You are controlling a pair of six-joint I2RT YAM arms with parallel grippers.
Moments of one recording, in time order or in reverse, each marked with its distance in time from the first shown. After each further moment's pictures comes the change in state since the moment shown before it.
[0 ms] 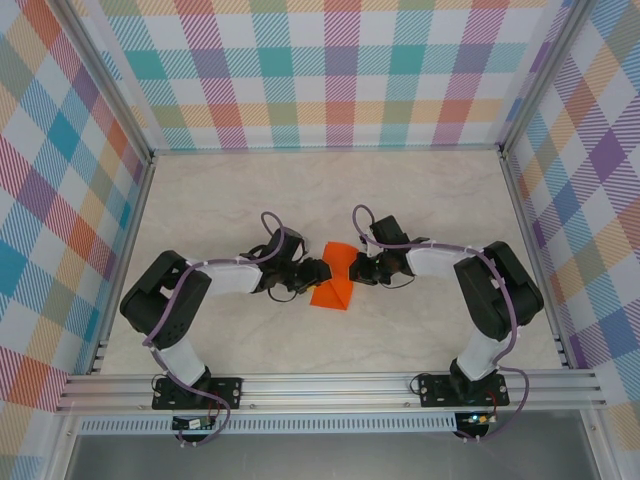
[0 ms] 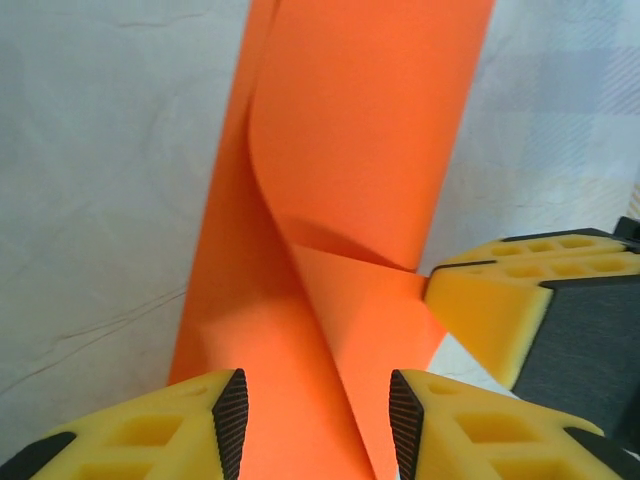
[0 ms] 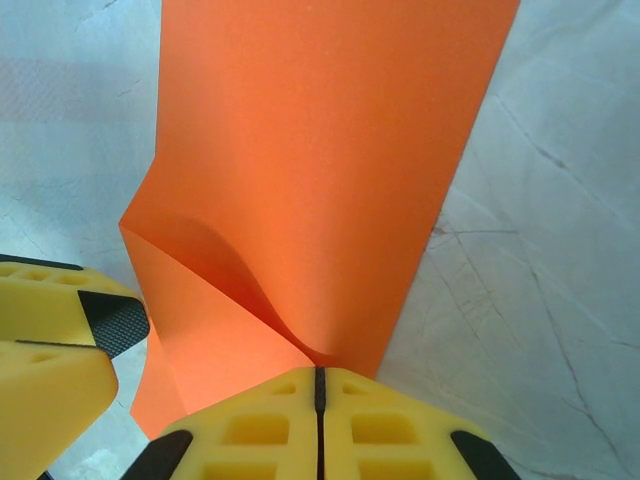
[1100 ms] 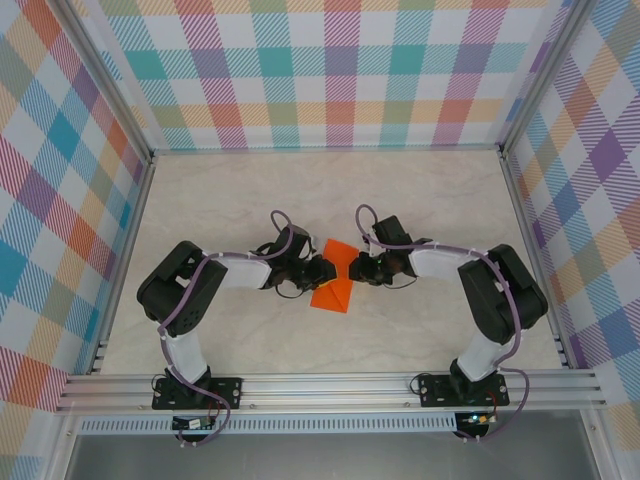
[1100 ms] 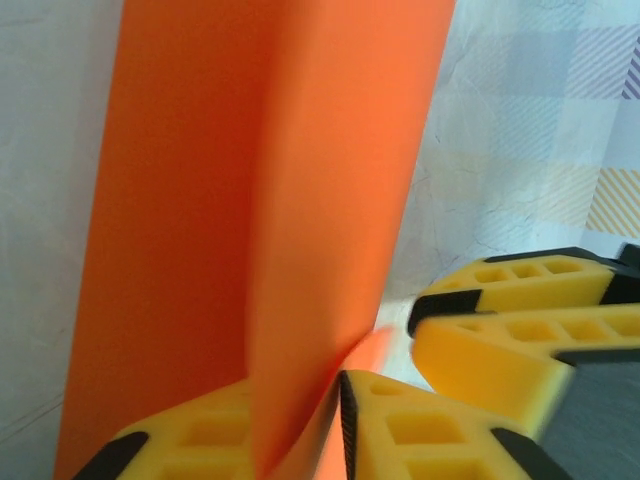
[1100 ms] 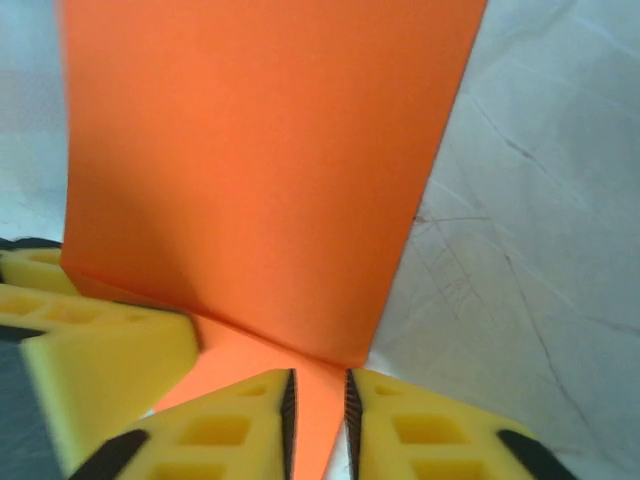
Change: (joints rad) left arm -0.008 0.111 0.058 0.082 0.073 -0.020; right arm -0.008 -0.042 -0.016 -0.006 0.005 0.015
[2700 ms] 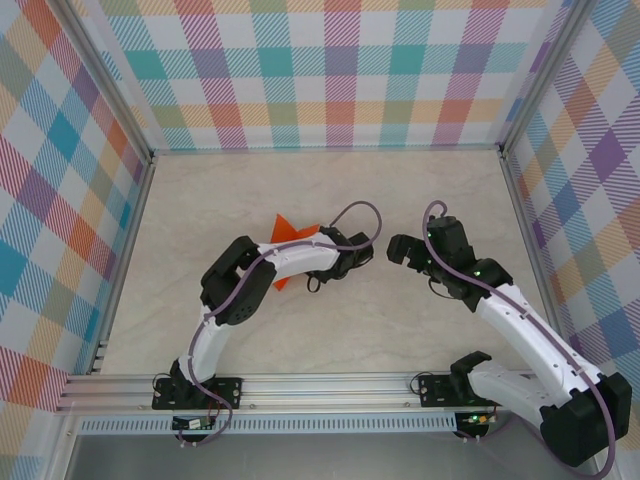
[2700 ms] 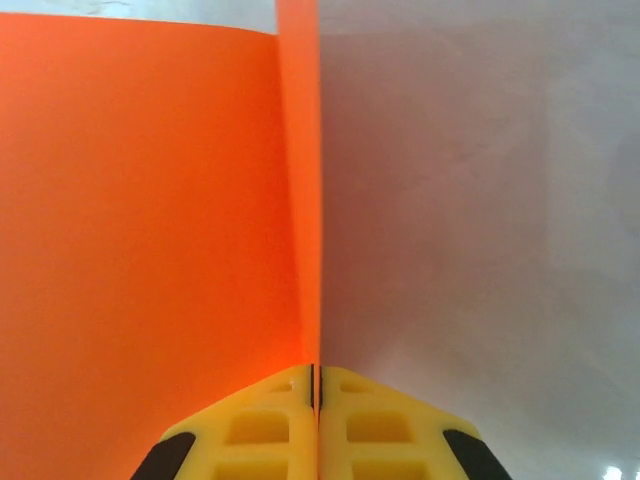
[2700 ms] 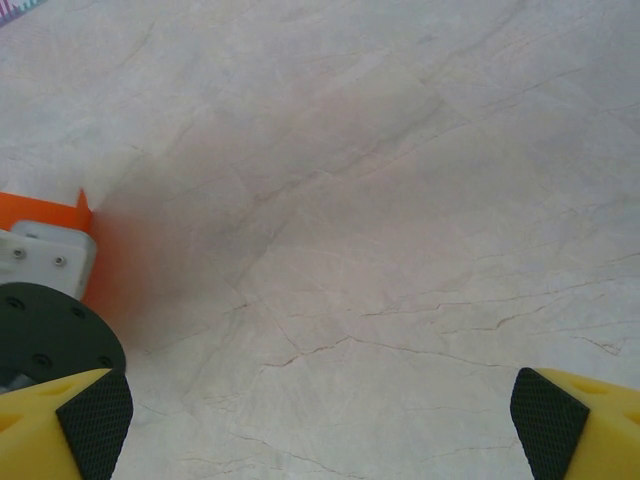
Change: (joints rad) left arm -0.281 0.345 0.726 -1.194 -1.265 0.443; right arm -0.055 -0.708 -0.032 -0.397 0.561 0.034
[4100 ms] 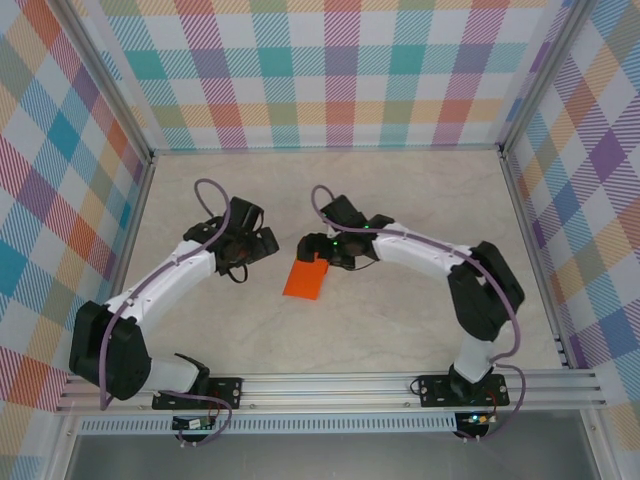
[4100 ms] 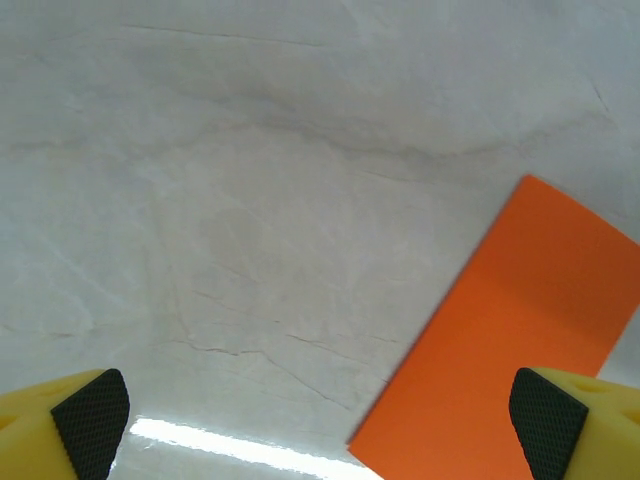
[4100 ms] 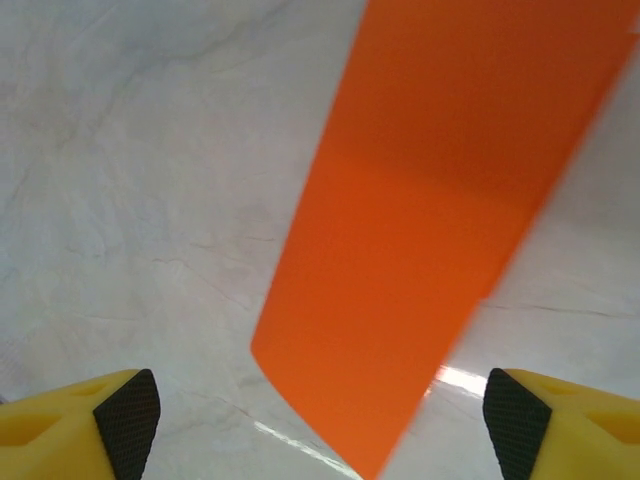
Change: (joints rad) left arm 0.505 -0.826 -0.561 0.301 0.584 -0.297; right arm 0.324 0.848 0.501 0.137 -0.348 0.128
